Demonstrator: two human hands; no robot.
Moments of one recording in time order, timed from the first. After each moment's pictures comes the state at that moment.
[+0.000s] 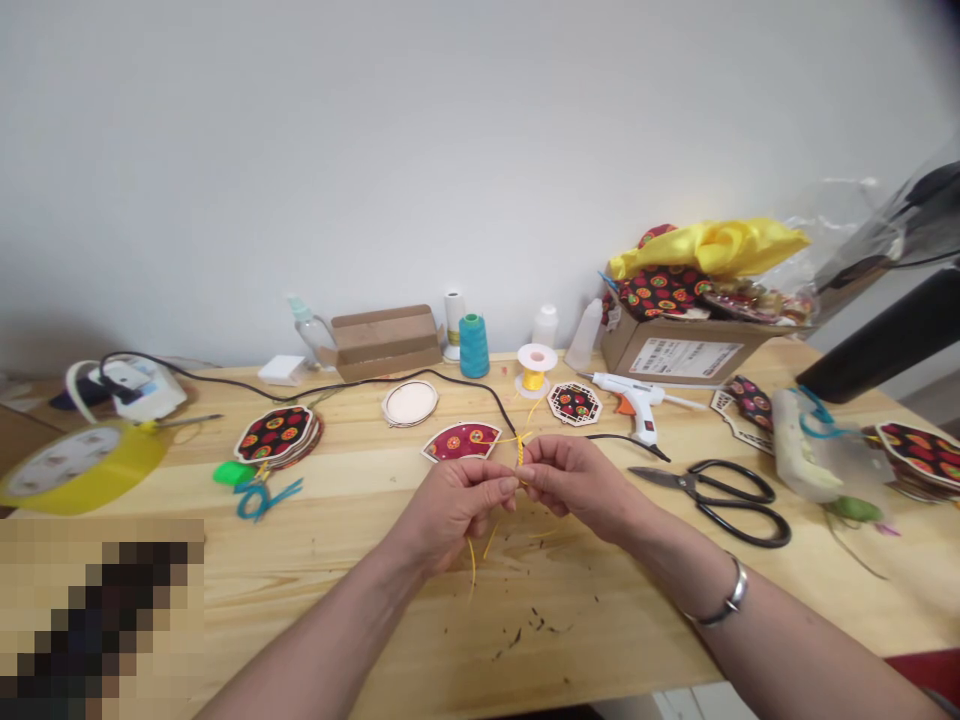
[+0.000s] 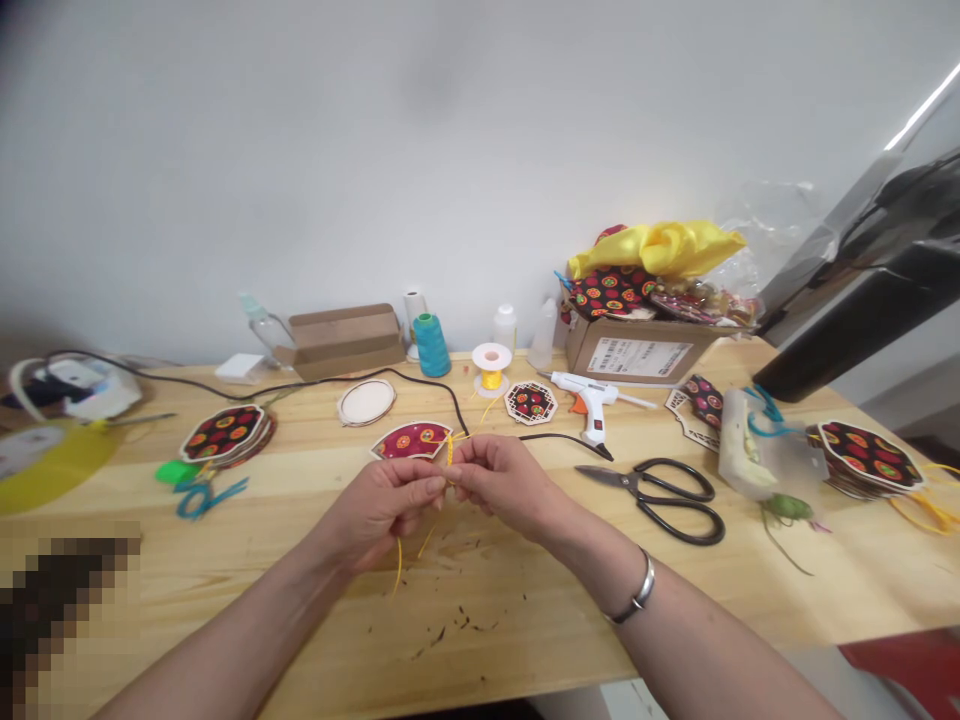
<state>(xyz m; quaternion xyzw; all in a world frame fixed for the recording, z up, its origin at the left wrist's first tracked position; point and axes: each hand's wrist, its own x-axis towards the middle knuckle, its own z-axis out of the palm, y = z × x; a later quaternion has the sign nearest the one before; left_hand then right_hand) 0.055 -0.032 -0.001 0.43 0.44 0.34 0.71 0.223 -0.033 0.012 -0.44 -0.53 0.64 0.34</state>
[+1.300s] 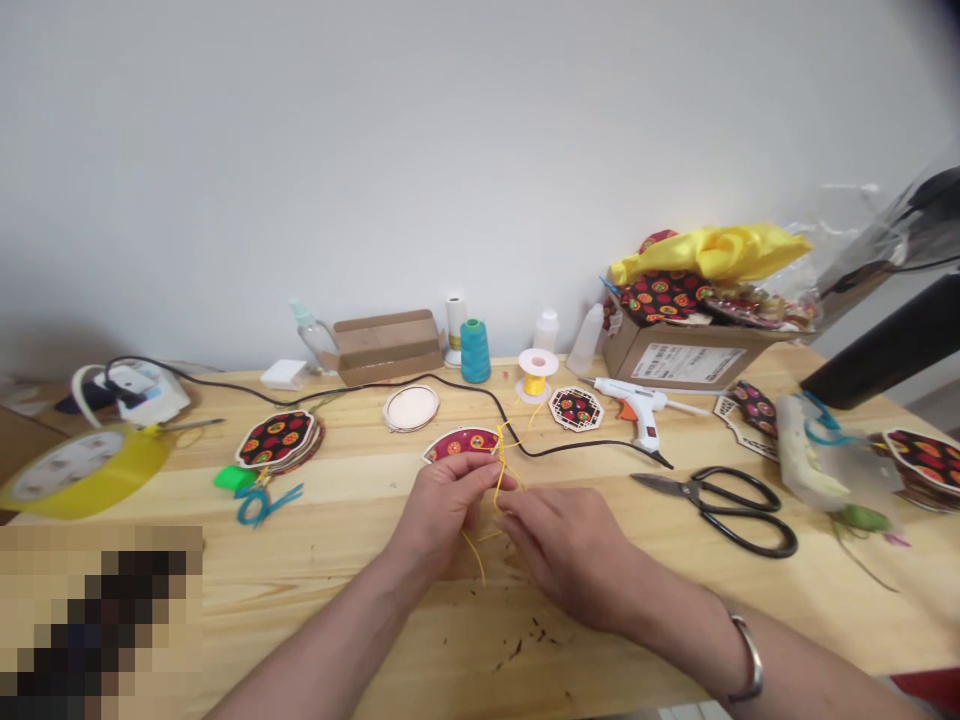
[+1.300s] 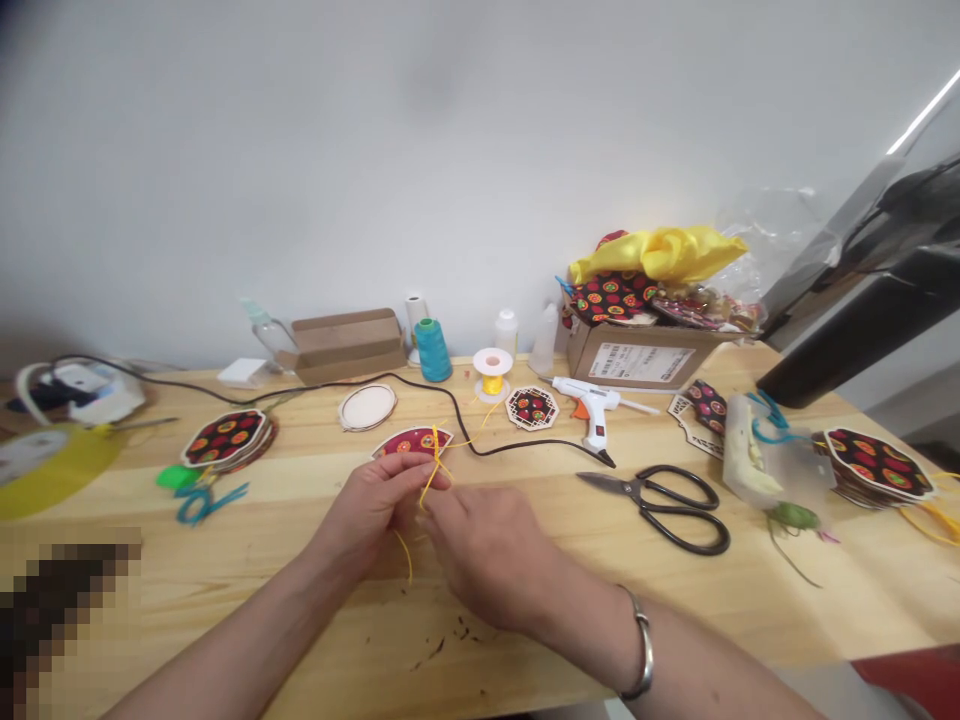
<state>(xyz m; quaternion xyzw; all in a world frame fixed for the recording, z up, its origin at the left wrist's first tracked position) 0.058 -0.030 -0.003 0.38 0.51 0.42 0.65 0.211 -0.067 0.005 -0.41 -0.88 0.08 0.24</state>
